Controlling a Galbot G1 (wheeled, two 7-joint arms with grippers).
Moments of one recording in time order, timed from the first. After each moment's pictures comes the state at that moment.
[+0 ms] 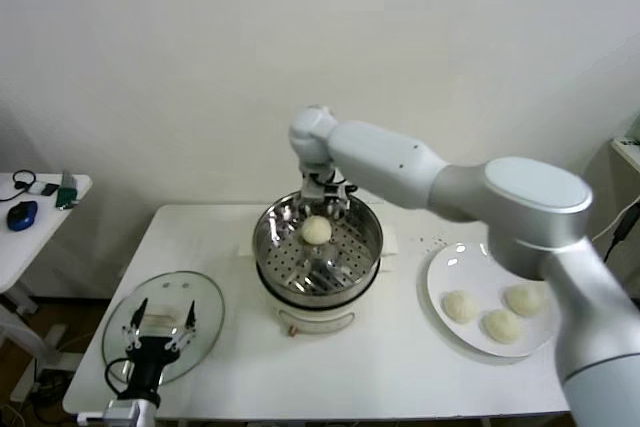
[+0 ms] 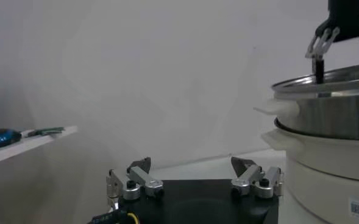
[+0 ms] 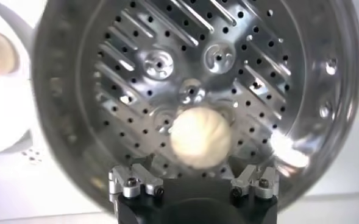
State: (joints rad) left arm 1.66 -1.35 -0.66 -1.89 -0.07 -0.18 -0.05; right arm 0.54 1.41 -1.22 0.92 -0.17 0.51 -1.25
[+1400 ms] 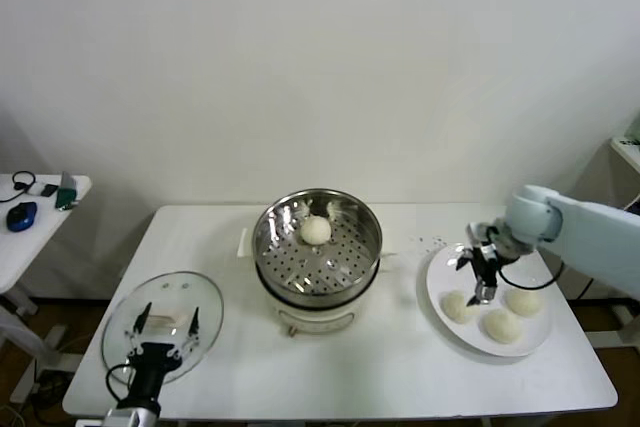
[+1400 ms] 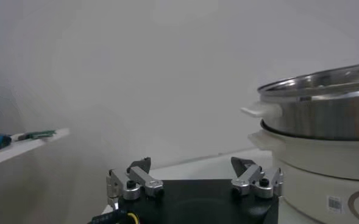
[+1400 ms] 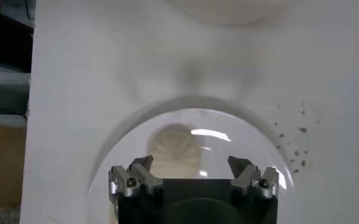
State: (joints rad) left arm 1.70 -1.32 -0.64 -1.92 -0.07 -0.18 -0.06; right arm 0.28 0.59 -1.27 1.35 0.26 -0.31 -0.98
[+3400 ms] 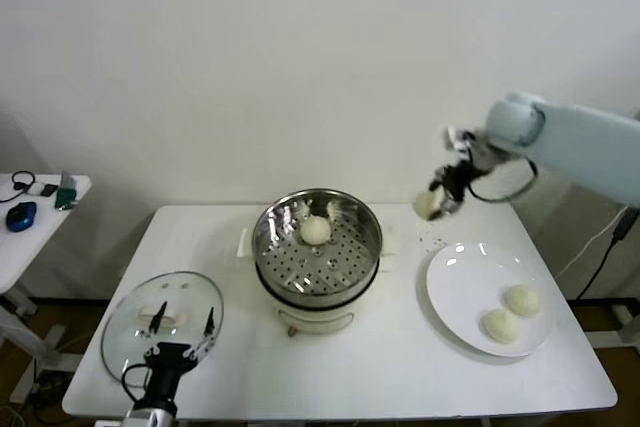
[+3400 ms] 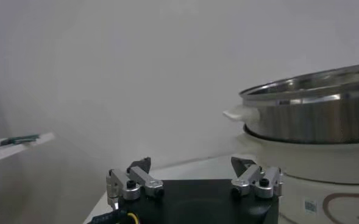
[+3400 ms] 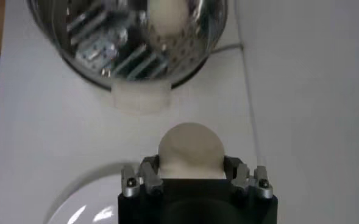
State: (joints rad) left arm 1.69 -1.36 -0.60 -1.94 -0.01 -0.18 -0.06; right arm 0.81 0.94 -1.57 1.16 0.79 -0.34 -0.99
